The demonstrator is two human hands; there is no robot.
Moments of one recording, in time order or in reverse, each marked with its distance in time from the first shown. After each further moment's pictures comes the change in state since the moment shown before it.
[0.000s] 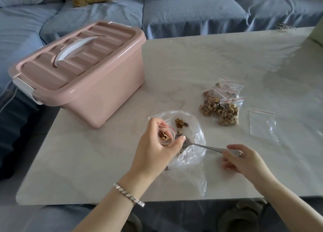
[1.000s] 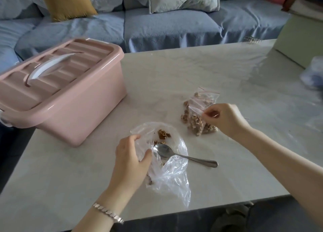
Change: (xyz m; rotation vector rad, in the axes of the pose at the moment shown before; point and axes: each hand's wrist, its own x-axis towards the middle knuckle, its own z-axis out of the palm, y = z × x) left_hand 0.007 -0.022 0.001 0.322 -0.010 -0.084; right_hand 0.063 -0.085 -0.035 -0.461 0.159 -0.693
